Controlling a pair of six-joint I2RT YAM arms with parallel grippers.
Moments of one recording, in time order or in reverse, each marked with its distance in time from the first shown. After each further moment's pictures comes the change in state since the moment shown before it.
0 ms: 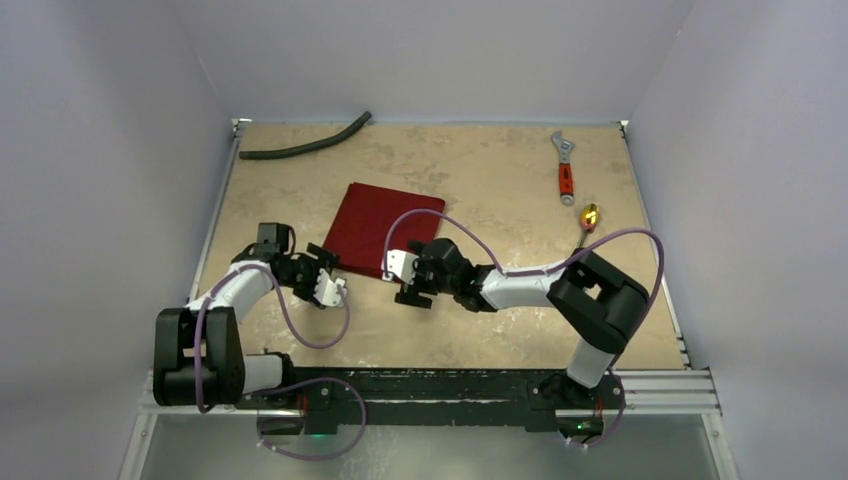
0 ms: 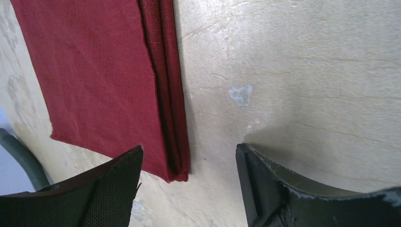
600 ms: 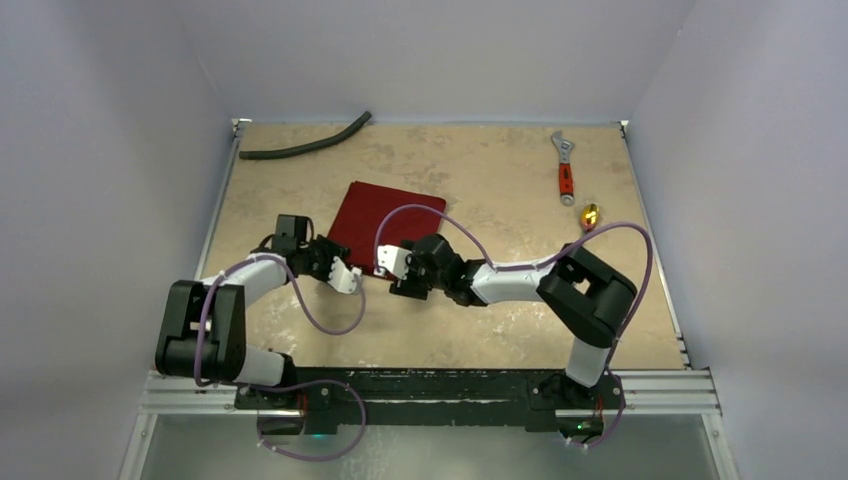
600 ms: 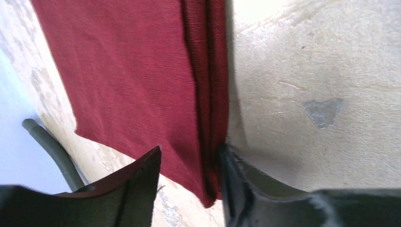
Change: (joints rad) left arm -0.132 0.118 0.011 0.290 -0.142 -0.117; right arm 0.001 0.067 0.079 -0.023 0.049 -0.003
